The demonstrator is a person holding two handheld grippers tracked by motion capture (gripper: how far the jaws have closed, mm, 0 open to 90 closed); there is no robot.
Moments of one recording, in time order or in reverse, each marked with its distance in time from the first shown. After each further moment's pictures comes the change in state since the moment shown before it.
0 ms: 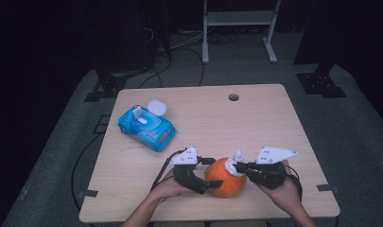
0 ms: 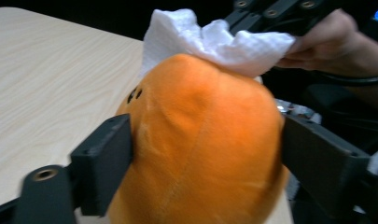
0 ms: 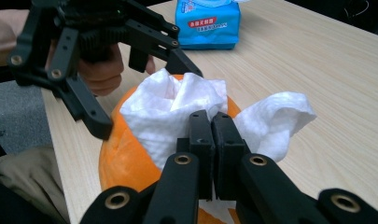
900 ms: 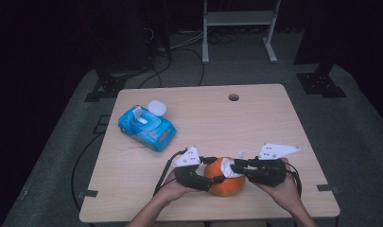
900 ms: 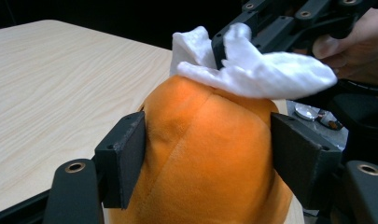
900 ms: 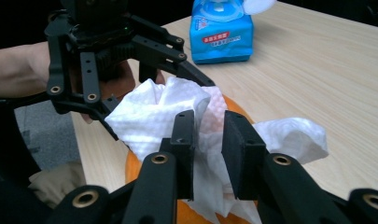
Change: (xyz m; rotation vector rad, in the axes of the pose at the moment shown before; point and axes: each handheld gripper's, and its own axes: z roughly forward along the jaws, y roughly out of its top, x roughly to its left) left arm -0.013 0.012 -0.002 -0.011 0.097 0.001; right arm -0.004 0.005 -0.002 -0.042 0.086 0.073
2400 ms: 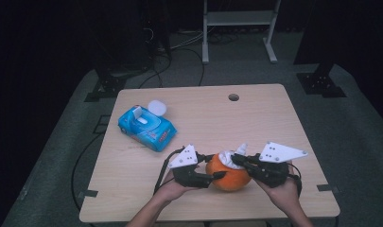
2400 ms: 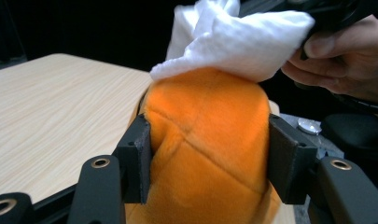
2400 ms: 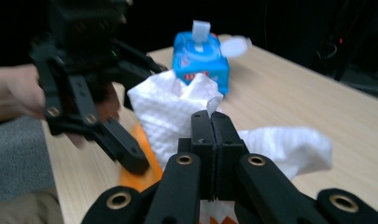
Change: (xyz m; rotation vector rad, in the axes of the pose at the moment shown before) left arm -0.005 0.013 -0.012 -0.070 0.011 0.040; right arm 0.023 0.023 -0.012 -0.101 -0.135 -0.095
